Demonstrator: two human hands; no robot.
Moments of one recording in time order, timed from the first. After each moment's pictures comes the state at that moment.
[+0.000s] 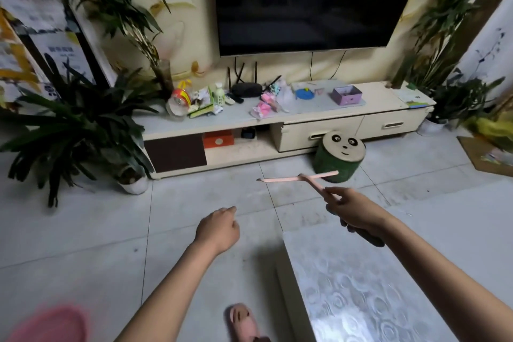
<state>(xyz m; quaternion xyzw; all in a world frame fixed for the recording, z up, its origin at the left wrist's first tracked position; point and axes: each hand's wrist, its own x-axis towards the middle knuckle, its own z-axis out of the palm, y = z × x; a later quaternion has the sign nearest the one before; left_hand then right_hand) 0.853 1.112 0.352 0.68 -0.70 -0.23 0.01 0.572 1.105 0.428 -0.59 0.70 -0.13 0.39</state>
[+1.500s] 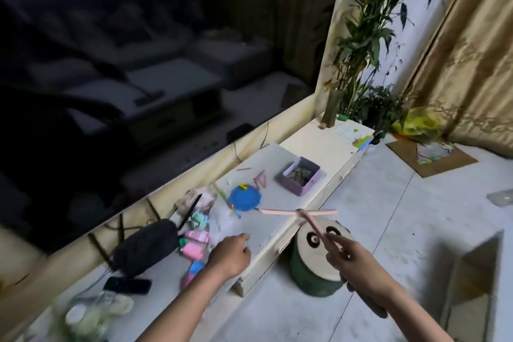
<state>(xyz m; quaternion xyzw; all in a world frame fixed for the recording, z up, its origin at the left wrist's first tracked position) 0.642 0.212 0.325 0.47 -0.82 -0.33 -0.07 0.449 0.397 0.390 -0.33 0.80 -0.32 0.37</state>
